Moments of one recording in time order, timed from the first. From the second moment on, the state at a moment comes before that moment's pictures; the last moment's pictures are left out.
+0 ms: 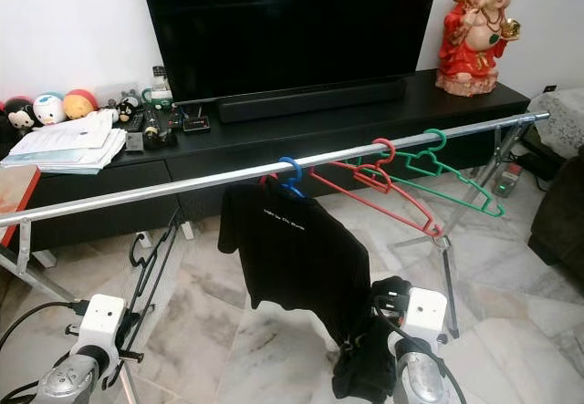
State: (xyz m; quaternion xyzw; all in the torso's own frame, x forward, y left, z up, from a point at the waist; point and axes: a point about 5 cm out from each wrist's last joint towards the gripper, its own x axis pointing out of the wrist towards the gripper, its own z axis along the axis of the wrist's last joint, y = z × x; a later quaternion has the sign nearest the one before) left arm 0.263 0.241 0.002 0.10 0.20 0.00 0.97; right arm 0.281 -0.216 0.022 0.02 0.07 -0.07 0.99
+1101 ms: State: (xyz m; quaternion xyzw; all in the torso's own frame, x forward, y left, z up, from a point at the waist) left arm 0.156 0.239 -0.083 0.01 0.44 0.08 0.89; right arm 0.297 -0.205 0.041 0.02 0.04 -0.05 1.00
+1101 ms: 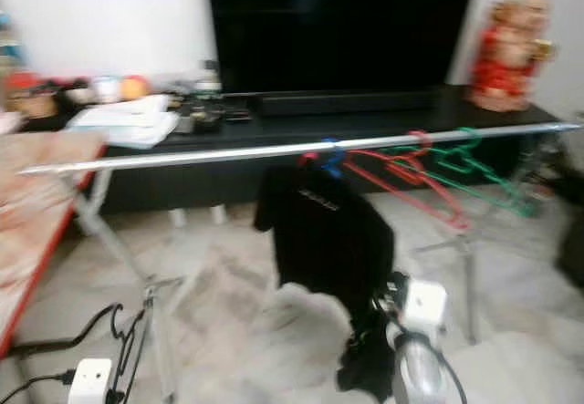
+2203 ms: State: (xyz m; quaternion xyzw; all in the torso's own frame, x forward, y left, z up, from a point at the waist) left arm 0.167 0.242 -0.077 0.01 0.43 0.08 0.90; right arm 0.304 -0.197 0.046 0.00 0.05 -0.03 1.00
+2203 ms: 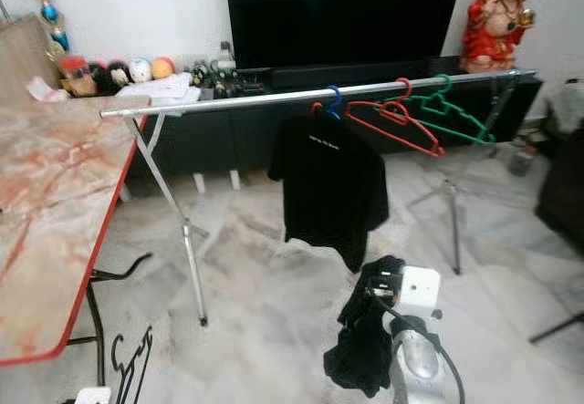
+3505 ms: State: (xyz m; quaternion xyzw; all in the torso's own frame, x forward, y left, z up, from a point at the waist) left arm 0.184 0.242 -0.068 0.01 0.40 0.06 0.91; right arm 0.314 -0.165 0.044 -0.05 0.10 0.05 0.99
